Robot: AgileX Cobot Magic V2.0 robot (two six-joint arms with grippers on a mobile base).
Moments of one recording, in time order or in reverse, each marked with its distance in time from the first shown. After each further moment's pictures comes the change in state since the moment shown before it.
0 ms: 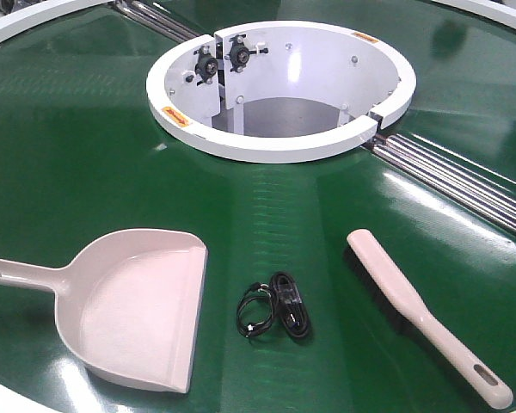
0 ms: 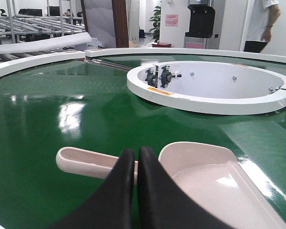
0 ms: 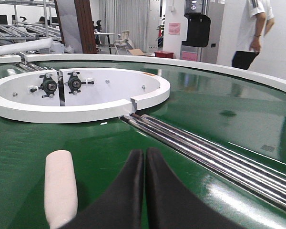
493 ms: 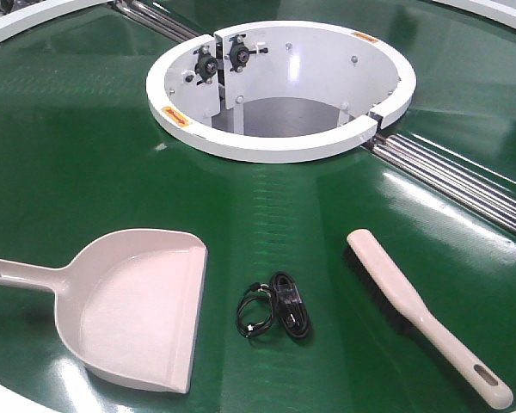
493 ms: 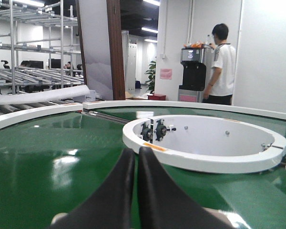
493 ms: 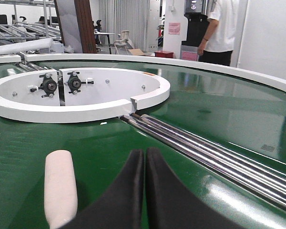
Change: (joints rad) left arm 0.000 0.000 -0.039 -0.006 -0.179 -0.013; right arm 0.000 0.000 0.000 0.000 0.000 0.000
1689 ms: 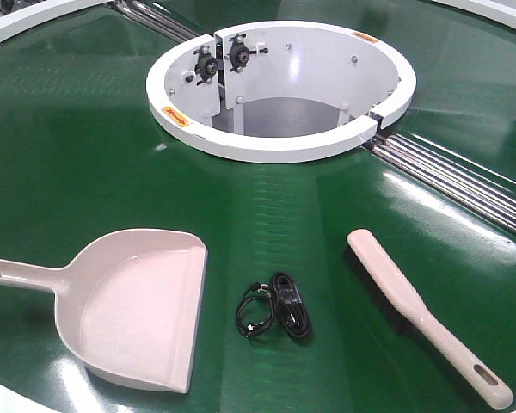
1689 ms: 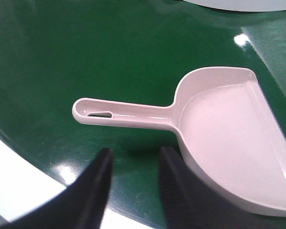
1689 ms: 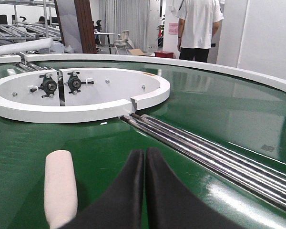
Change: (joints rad) left arm 0.000 0.525 -0.491 0.049 0.730 0.020; right arm 0.000 0.000 0.000 0.000 0.000 0.000
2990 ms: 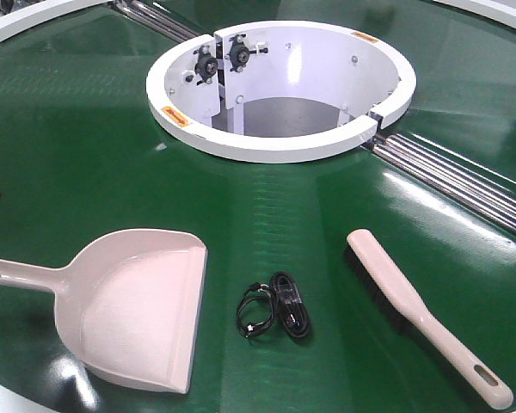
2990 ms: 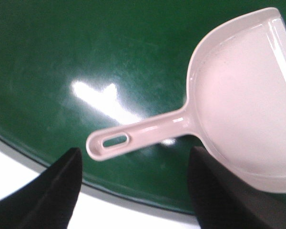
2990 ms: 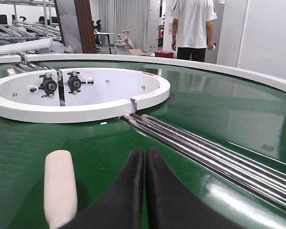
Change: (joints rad) left arm 0.000 0.790 -0.802 -0.021 0.522 0.312; right arm 0.000 0.000 0.000 0.000 0.000 0.000
